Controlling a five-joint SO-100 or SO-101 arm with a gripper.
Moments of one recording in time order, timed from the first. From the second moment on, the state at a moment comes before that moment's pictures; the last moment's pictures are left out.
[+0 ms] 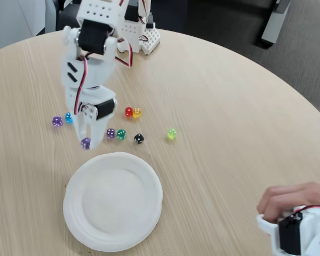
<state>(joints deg) 15.4 92.3 108.3 41.0 30.8</state>
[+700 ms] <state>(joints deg) 8.0 92.3 108.5 24.1 31.5</state>
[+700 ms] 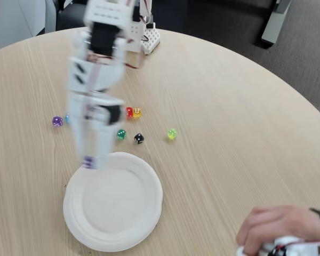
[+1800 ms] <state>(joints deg) -2.0 106.7 119.9 45.4 43.3</state>
